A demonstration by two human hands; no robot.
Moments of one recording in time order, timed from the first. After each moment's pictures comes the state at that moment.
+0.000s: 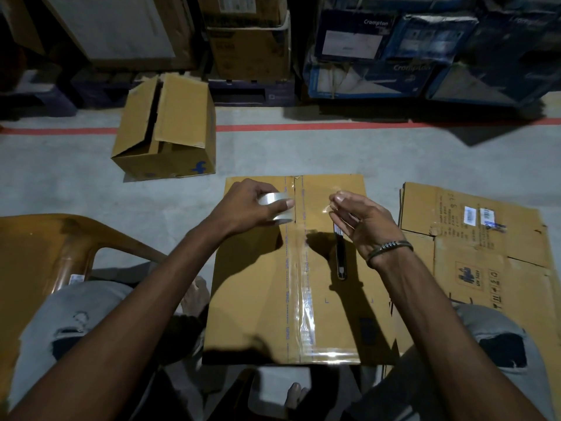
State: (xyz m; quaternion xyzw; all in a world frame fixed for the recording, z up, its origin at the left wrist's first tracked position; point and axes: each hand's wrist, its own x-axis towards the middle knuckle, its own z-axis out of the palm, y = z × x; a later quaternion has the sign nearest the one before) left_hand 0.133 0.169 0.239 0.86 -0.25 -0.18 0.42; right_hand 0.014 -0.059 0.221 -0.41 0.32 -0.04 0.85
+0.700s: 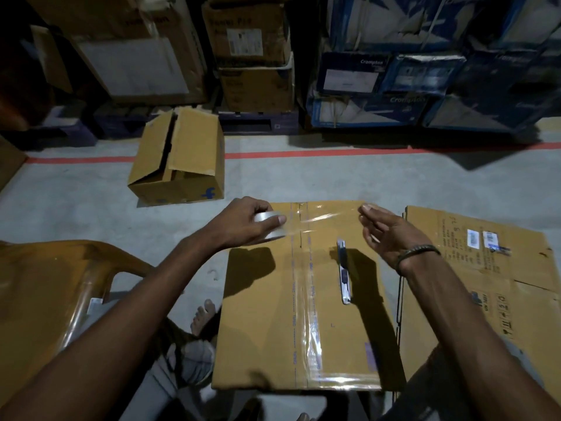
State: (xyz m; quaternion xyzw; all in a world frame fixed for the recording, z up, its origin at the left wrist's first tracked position) left_hand 0.155 0.188 0.273 0.85 -0.31 -0.21 0.37; right_hand 0.024 -0.104 0.245 -0.40 0.36 -0.02 0.84
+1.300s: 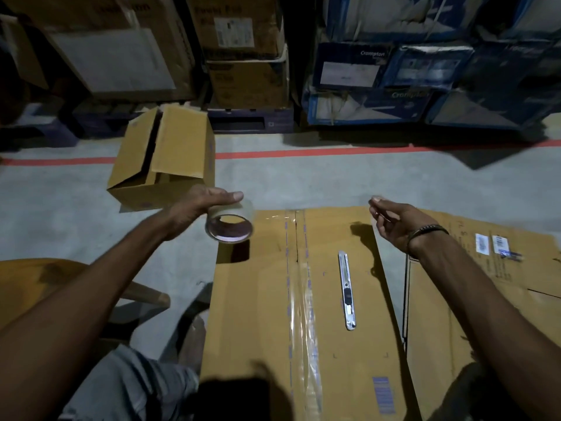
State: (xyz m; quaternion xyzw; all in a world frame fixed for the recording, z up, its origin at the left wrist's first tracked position) left_hand 0.252 0.219 0.235 0.78 -0.22 -0.29 0.50; right_hand 0.097 -0.169 0.195 -0.41 0.41 0.00 0.81
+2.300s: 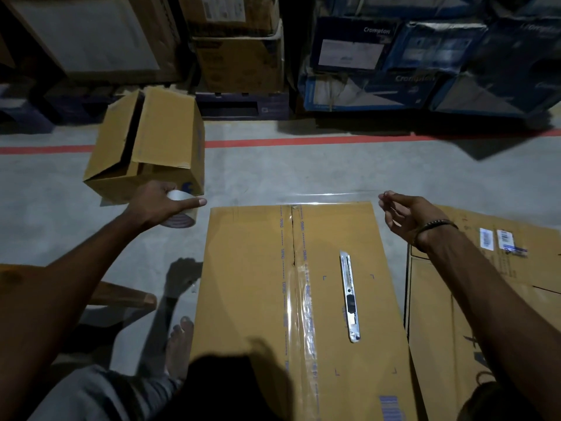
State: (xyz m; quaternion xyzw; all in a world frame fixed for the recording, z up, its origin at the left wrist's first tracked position) left_hand 0.323 0.262 0.163 0.94 -0.06 -0.15 0.31; right_hand 0.124 -0.212 0.142 -0.44 0.44 -0.01 0.78
